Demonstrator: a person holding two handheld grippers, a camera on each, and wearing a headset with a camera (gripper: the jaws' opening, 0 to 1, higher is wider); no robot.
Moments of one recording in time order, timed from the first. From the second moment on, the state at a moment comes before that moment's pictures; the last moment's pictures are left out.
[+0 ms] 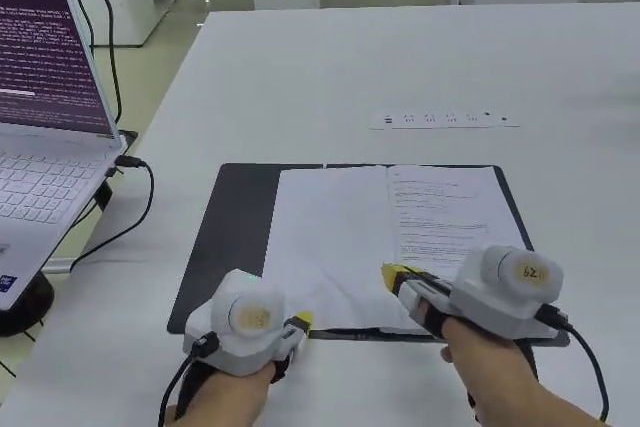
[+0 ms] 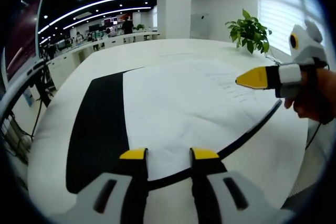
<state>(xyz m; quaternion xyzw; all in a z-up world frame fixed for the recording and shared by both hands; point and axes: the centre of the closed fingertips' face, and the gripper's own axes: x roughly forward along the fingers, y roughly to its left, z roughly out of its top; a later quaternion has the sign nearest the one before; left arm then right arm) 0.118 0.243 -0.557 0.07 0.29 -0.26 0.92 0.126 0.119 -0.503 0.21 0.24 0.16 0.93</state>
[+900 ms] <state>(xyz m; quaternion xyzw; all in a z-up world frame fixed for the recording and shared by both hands) 0.120 0.244 -0.556 0.05 0.26 -0.26 0.93 0.228 0.090 -0.541 0.24 0.26 0.12 0.93</state>
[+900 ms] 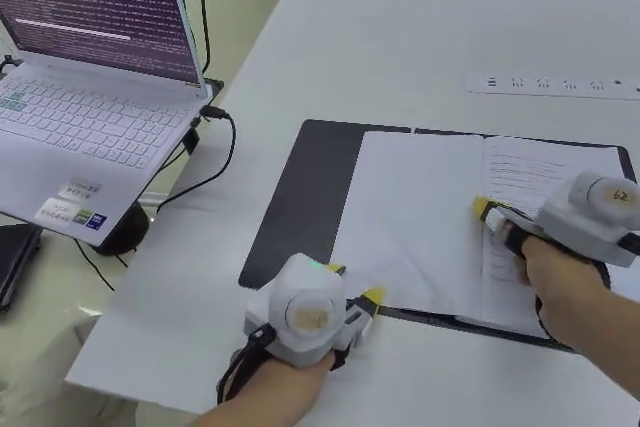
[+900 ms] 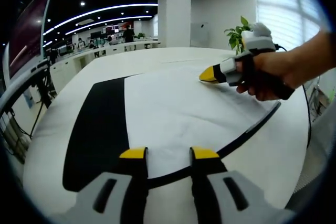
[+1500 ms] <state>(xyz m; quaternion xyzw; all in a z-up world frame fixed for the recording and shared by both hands) 0.121 0.244 -0.557 0.05 0.26 -0.26 0.93 0.269 0.086 -0.532 0.24 0.26 0.11 0.93</state>
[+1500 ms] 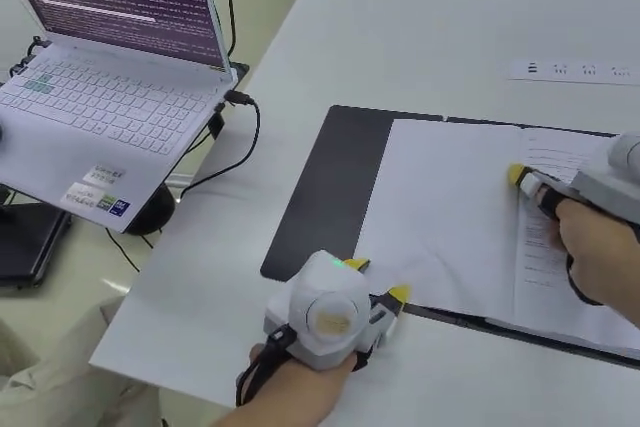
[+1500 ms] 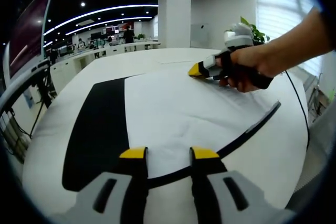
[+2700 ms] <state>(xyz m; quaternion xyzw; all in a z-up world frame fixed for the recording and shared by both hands) 0.120 0.245 -0.559 0.04 0.26 -0.26 0.93 0.340 0.065 -0.546 0.17 0.26 0.12 0.94</state>
